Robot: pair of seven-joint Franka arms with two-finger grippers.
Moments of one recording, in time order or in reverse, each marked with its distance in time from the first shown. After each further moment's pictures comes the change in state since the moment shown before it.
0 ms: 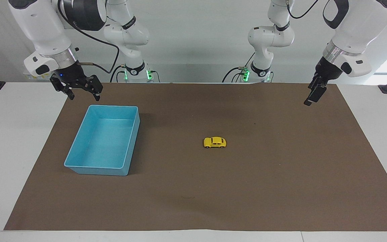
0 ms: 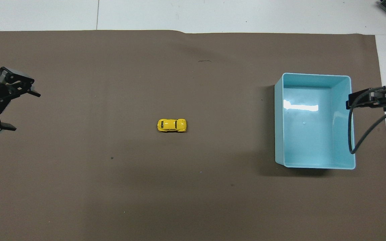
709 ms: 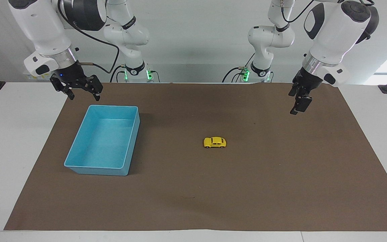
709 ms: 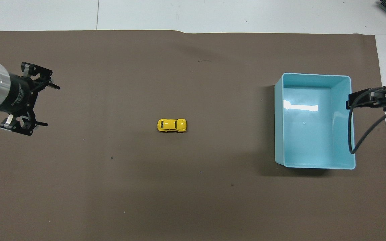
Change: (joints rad) left arm -0.105 0.034 0.000 -0.027 -0.001 0.081 -0.315; right arm 0.000 0.000 0.000 0.000 0.000 0.000 0.000
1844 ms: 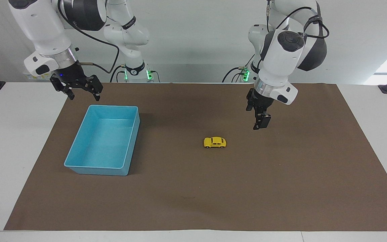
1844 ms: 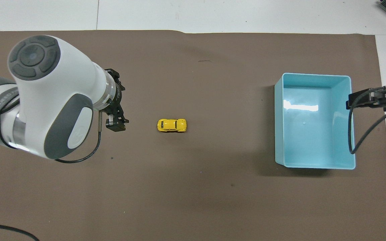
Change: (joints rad) left arm -0.213 0.161 -0.001 -0.010 0.000 0.179 -0.556; right arm 0.000 0.000 0.000 0.000 0.000 0.000 0.000
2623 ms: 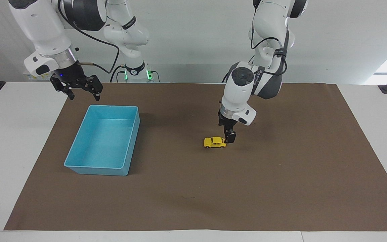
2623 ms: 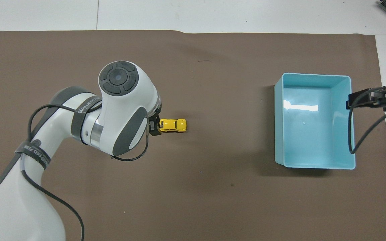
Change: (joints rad) left arm -0.134 0.147 -0.002 -0.093 0.000 0.230 -0.166; right arm 0.000 0.000 0.000 0.000 0.000 0.000 0.000
